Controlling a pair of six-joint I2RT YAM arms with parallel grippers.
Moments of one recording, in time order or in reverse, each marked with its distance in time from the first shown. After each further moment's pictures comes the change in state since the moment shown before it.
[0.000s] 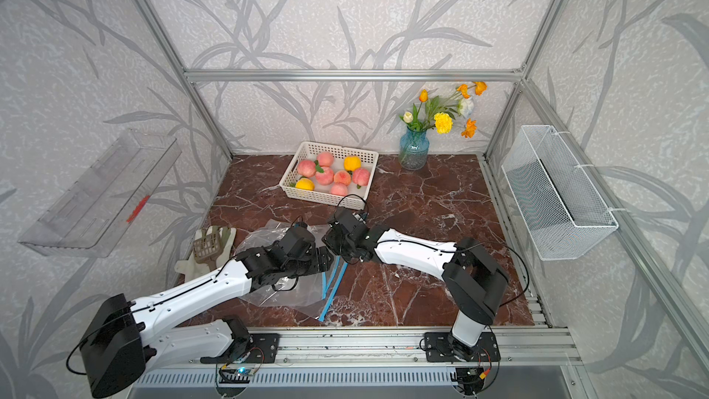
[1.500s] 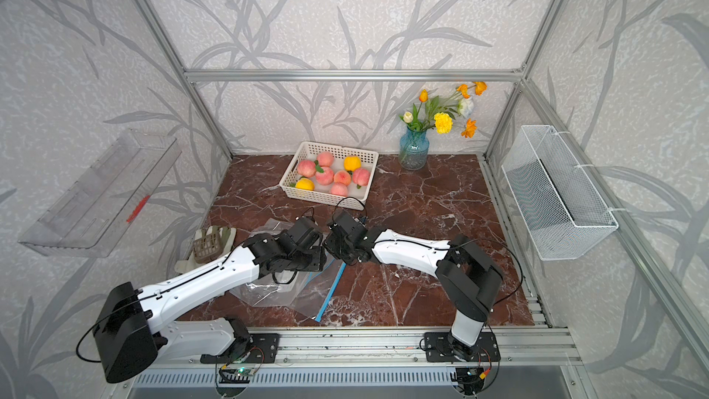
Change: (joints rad) left arm -0.002 0.090 0.169 -0.228 -0.040 0.185; right arm 0.000 0.035 -0.004 -0.018 -0.046 -0.018
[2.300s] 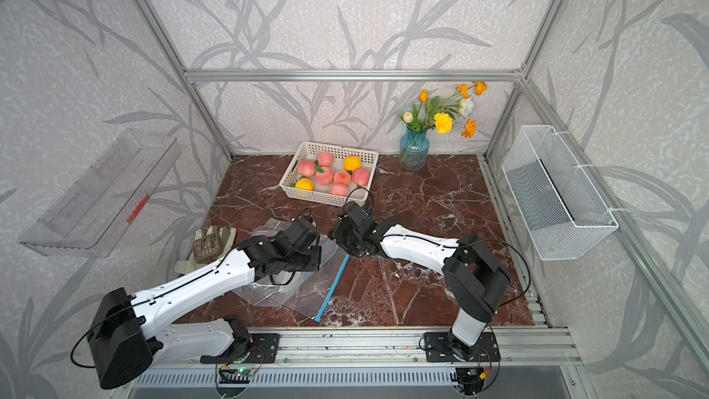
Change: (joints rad) left arm 0.000 -0.038 -0.022 0.020 0.000 0.001; right arm -0.095 -0.067 -0.044 0.035 -0.015 -0.160
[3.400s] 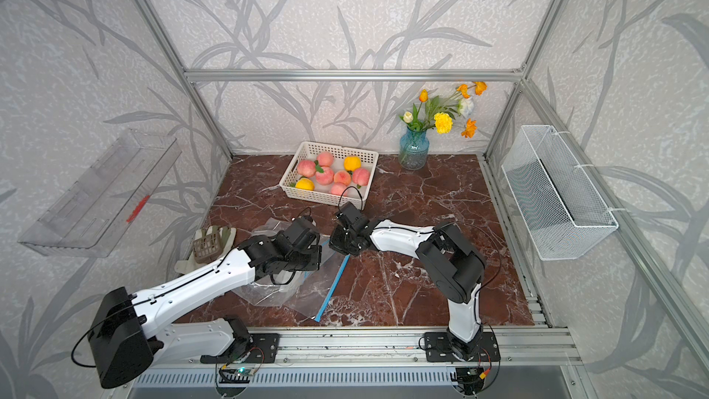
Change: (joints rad) left arm 0.000 0.003 0.000 0.004 -0.001 -0.016; right arm -0.029 0.218 0.088 0.000 -0.193 -0.204
